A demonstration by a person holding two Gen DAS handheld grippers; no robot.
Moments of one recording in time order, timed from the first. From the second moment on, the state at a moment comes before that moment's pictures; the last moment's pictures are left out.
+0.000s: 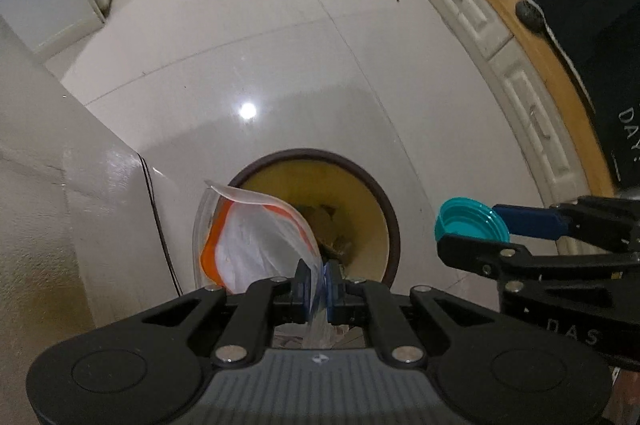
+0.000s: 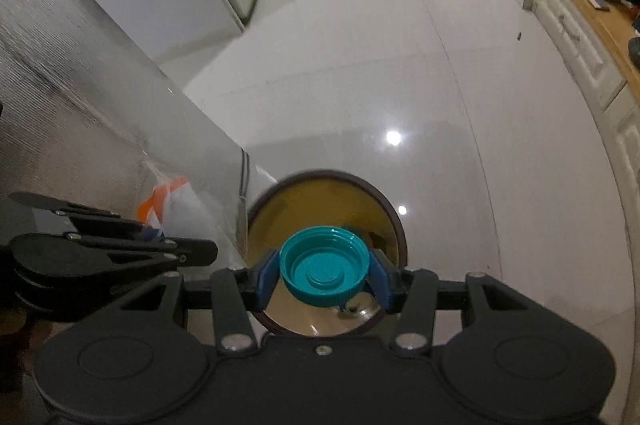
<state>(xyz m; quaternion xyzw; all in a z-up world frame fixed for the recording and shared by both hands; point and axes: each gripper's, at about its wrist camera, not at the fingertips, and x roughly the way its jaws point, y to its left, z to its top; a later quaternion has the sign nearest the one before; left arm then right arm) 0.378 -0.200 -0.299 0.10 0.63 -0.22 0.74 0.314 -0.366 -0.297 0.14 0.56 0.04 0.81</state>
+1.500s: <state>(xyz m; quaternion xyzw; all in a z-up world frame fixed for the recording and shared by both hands) 0.400 -0.135 -0.353 0.08 0.68 -0.10 0.72 0.346 -0.348 -0.344 0.09 0.60 0.06 0.79</state>
